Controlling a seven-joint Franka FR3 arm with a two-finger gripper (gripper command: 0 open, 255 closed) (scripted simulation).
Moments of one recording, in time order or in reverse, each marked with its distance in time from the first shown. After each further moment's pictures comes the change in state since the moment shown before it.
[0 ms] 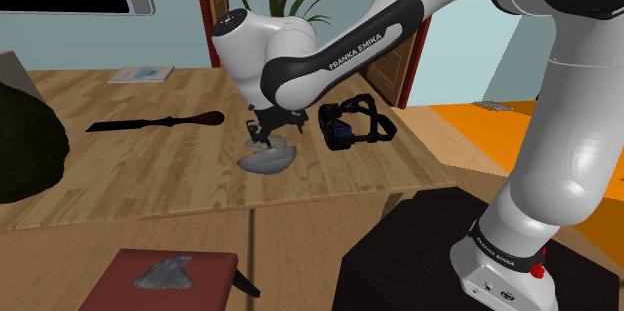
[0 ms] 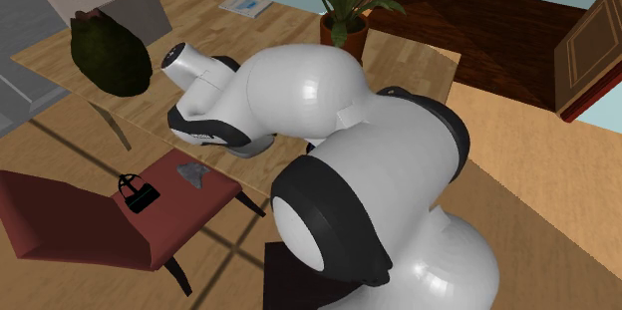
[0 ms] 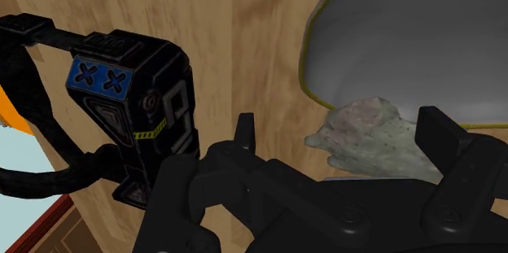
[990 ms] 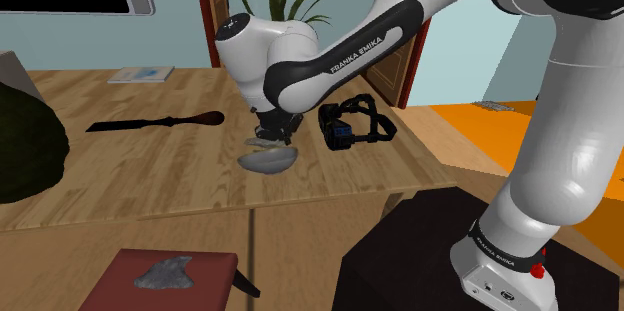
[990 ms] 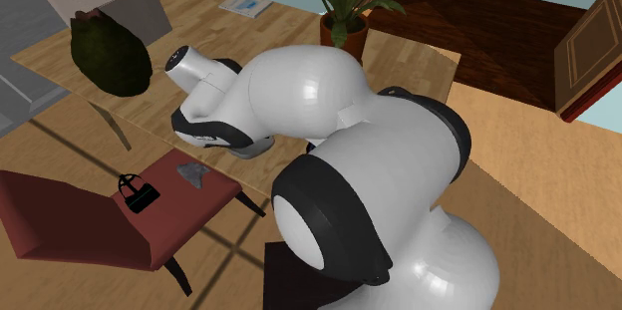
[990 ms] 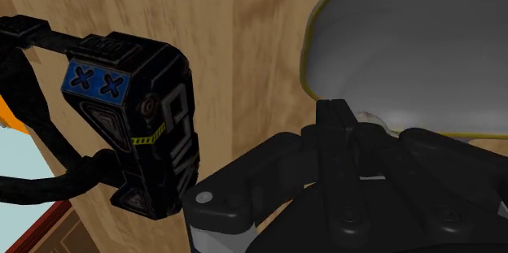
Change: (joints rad) arm -0.005 0.000 -0.004 -0.018 -0.005 0.019 0.003
